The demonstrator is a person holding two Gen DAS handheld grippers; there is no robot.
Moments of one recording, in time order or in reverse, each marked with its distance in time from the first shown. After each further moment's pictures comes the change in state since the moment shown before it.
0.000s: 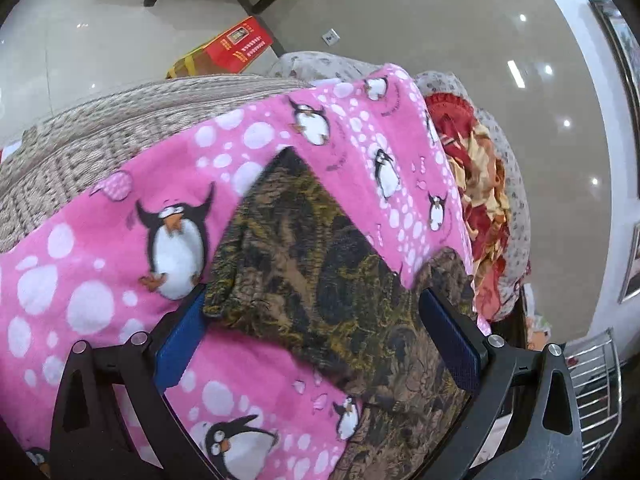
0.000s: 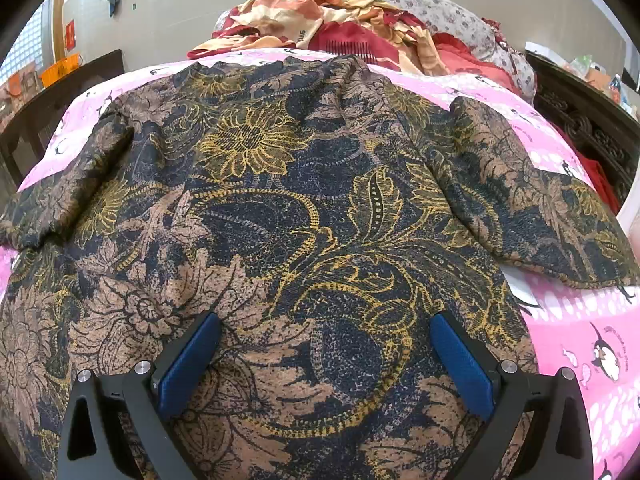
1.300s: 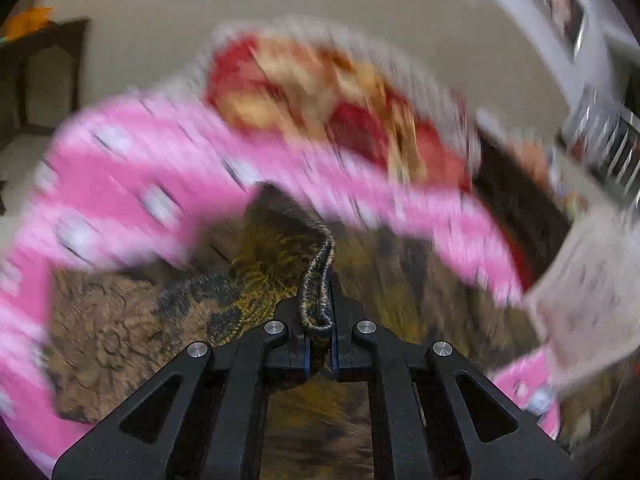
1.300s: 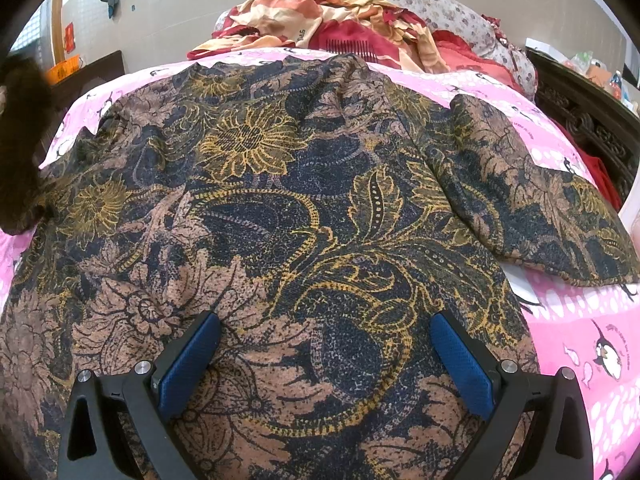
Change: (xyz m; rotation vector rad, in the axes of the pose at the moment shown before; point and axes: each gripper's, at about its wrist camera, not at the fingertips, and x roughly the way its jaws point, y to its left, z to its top) left arm 0.105 -0.248 -0.130 0.802 0.109 -0.020; right arm -0.002 -0.002 0.002 0.015 0.021 0.027
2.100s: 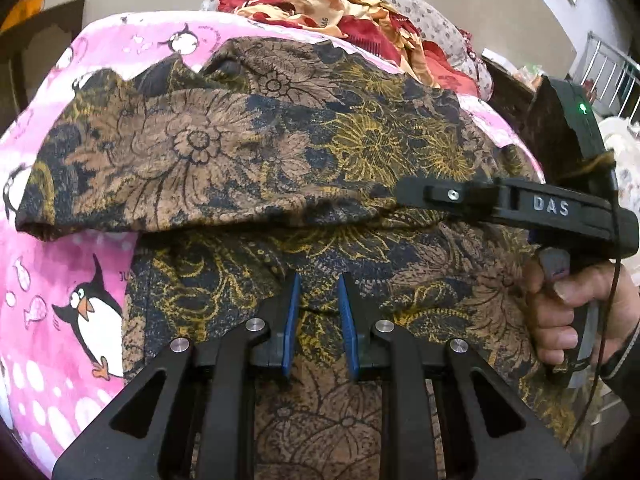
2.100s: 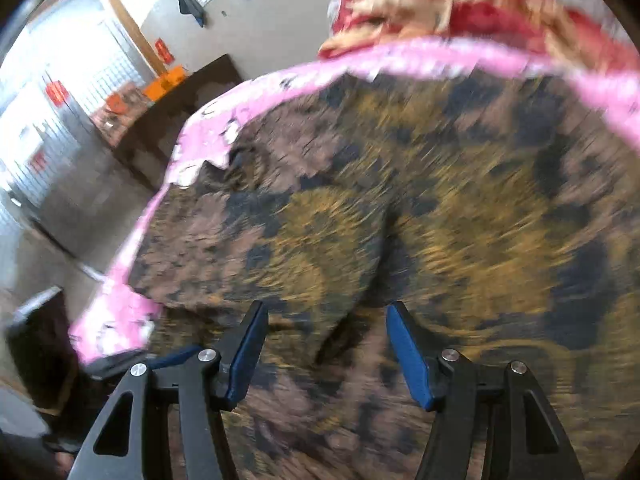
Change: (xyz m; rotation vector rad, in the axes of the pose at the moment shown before) left arm 0.014 0.044 -0.136 0.062 0.062 0.069; right arm 0.065 0.089 0.086 0.000 0.094 0.624
